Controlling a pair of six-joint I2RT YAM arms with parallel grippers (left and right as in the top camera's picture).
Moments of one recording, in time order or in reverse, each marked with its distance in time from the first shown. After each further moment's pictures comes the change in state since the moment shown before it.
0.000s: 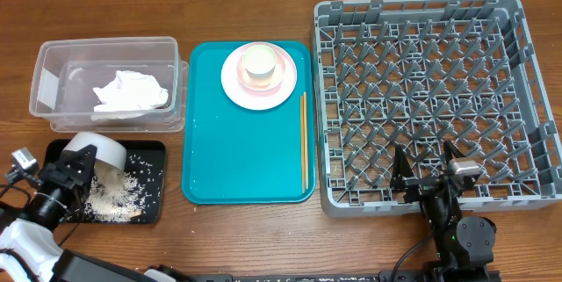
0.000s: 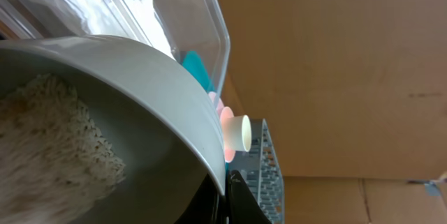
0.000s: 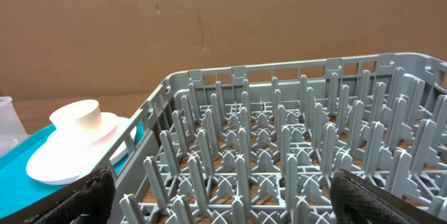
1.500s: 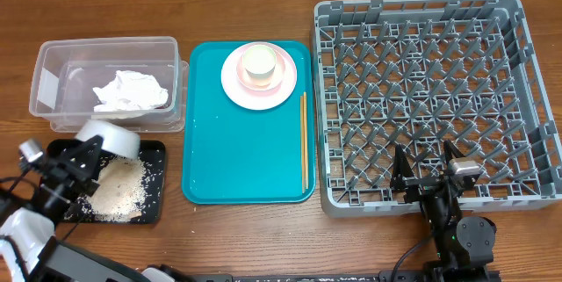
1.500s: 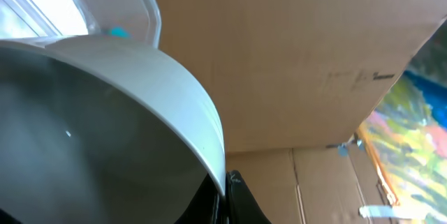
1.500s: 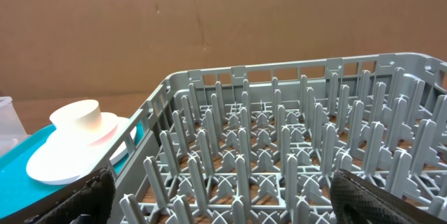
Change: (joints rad) left arm -0.074 0.076 -0.001 0.010 0.230 -0.018; right arm 0.000 0.000 0.000 0.000 0.000 0.000
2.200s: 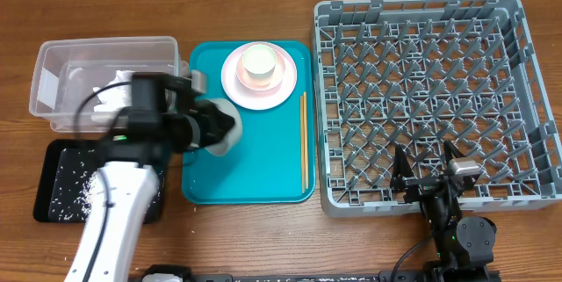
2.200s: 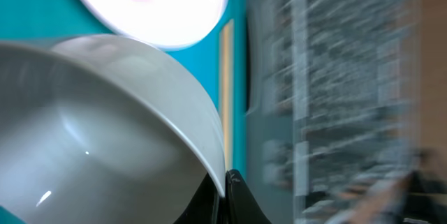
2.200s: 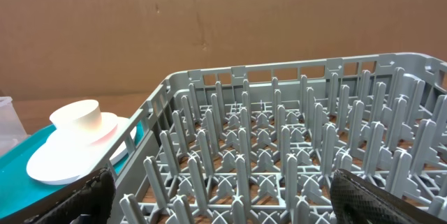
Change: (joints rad) left arm -1.127 -0.195 0.226 -0.113 -1.000 -0.252; right arm 0.000 0.000 0.000 0.002 0.000 -0.001
